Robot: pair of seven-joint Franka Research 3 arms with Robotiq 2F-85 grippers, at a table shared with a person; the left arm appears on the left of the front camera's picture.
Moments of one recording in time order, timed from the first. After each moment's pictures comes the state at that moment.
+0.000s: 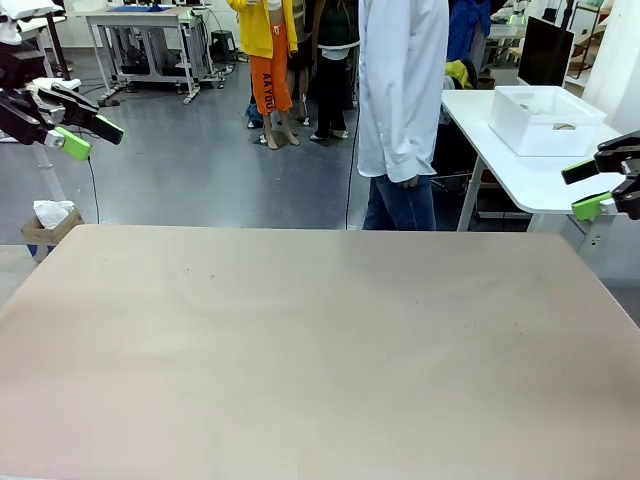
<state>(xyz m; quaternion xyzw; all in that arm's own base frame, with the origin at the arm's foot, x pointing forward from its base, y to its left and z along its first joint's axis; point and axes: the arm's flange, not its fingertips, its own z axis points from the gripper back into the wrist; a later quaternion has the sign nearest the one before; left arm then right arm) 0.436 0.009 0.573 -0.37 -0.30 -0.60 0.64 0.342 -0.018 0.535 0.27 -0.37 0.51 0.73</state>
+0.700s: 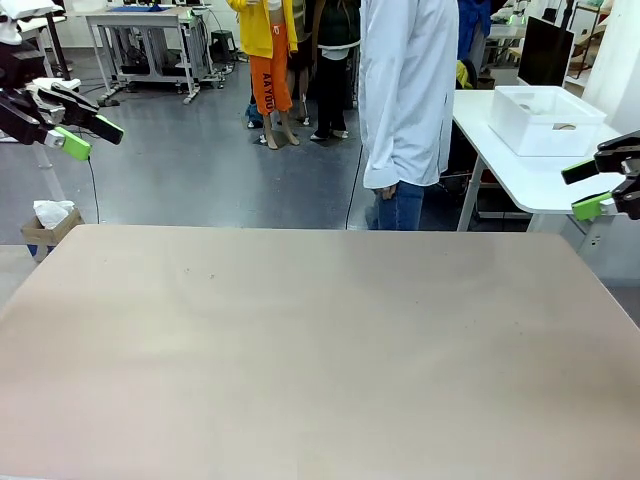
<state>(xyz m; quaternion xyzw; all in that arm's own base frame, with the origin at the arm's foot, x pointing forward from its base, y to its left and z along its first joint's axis) 0.436 0.009 0.573 -0.37 -0.30 -0.60 0.64 0.342 -0.018 0.535 0.27 -0.37 0.51 0.73</state>
